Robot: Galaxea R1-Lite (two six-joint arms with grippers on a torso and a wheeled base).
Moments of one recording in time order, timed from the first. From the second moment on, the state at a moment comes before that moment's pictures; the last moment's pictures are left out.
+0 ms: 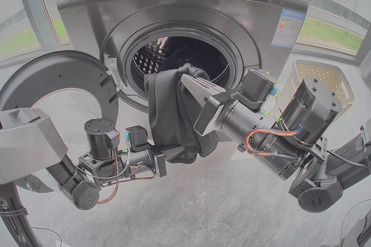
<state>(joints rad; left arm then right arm) -0.50 2.05 -0.59 -1.30 -0.47 -0.21 0.89 1.85 -0.85 -1.31 -0.09 0.20</state>
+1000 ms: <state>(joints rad) -0.53 1.78 -0.37 -1.55 -0.42 -0.26 0.82 1.88 -0.76 -1.30 -0.09 0.21</state>
